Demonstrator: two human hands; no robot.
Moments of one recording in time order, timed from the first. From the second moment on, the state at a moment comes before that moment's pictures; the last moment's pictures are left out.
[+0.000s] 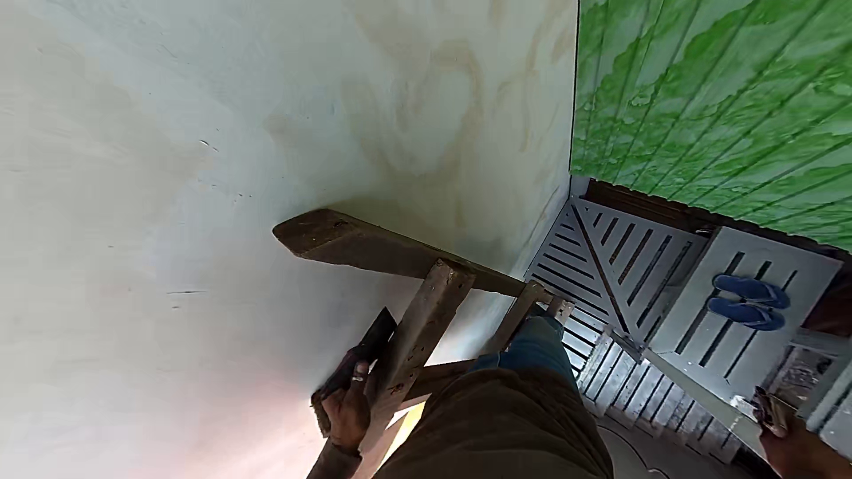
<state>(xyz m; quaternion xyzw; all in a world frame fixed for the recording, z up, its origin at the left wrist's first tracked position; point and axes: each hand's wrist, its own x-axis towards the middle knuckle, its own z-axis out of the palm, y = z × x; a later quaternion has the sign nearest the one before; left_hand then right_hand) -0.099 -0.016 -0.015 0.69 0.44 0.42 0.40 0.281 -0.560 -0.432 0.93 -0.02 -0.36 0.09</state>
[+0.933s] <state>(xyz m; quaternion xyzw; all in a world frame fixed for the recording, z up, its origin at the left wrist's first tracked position) 0.122 0.056 -0.002 0.57 0.08 0.06 0.82 0.336 -0.062 -0.141 0.63 0.02 -0.22 -0.75</state>
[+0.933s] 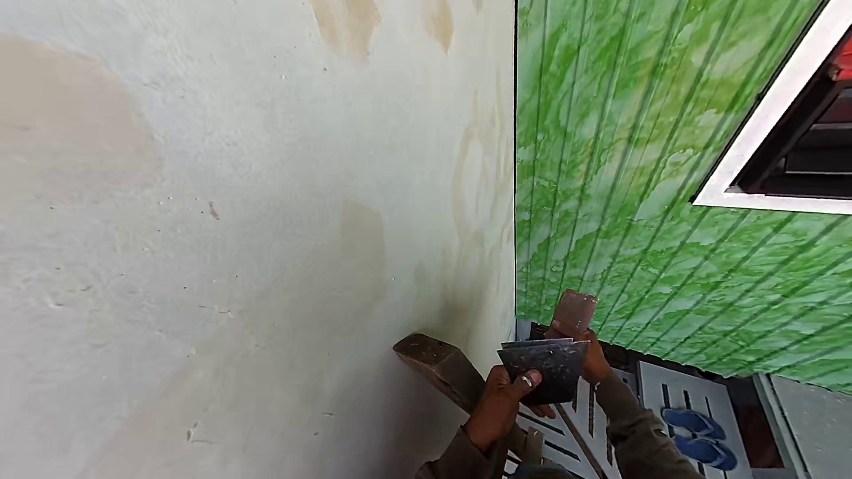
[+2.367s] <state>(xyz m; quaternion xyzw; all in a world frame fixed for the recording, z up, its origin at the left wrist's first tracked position) 0.140 0.061 -0.037 0.49 0.10 0.19 0.85 0.343 -0.085 0.096 0.45 0.45 -0.04 -0.77</state>
